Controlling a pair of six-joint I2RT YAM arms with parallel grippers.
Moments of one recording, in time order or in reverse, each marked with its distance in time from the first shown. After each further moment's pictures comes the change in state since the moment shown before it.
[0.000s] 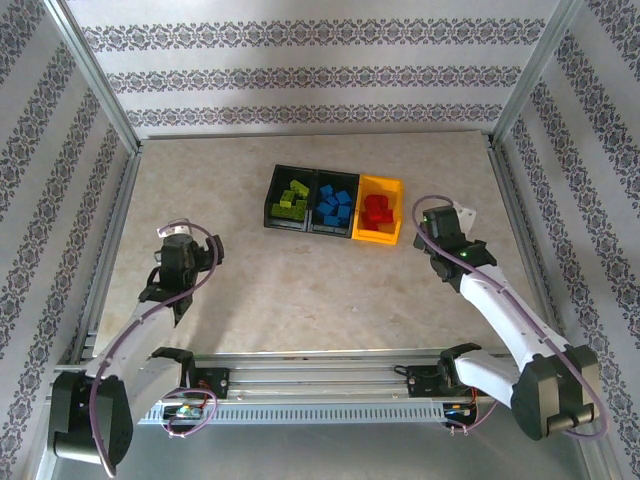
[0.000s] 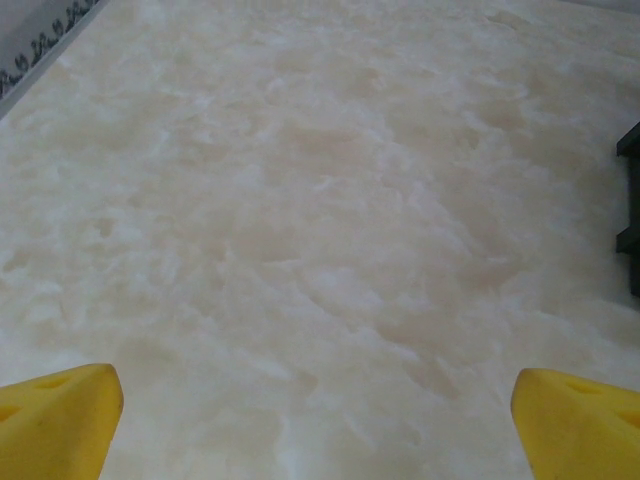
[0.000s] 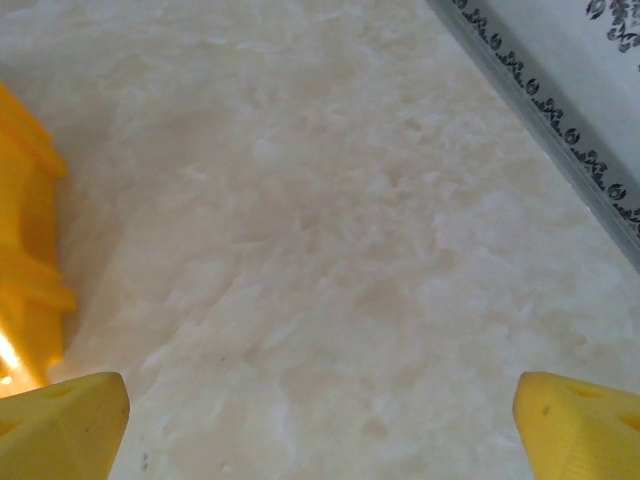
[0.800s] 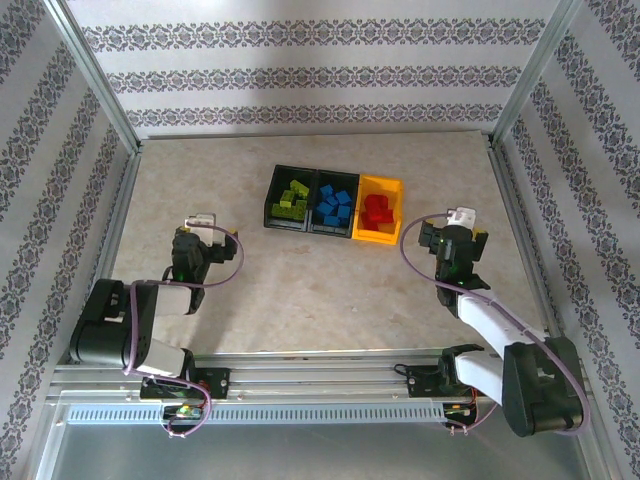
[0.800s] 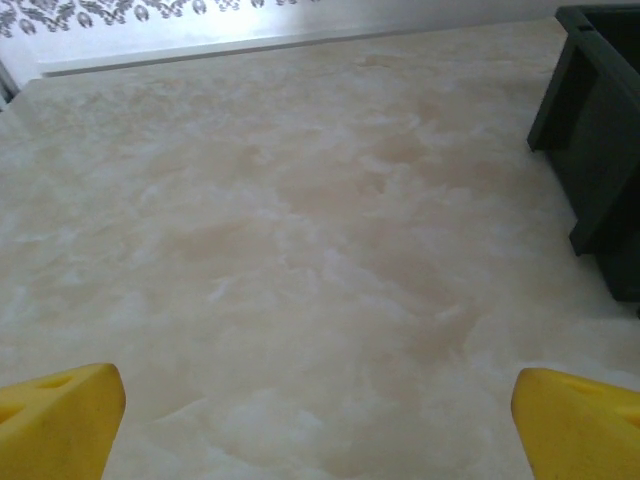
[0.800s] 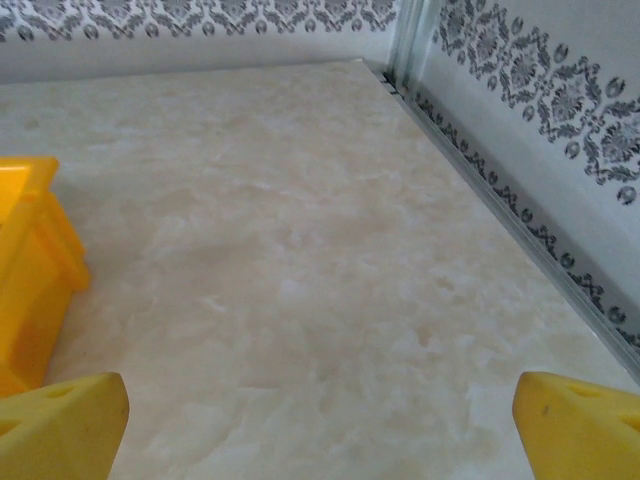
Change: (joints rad) left arm 0.033 0.469 -0.093 0.769 0.205 0.291; right arm -0.097 0.019 -0.354 0.834 -0.094 -0.363
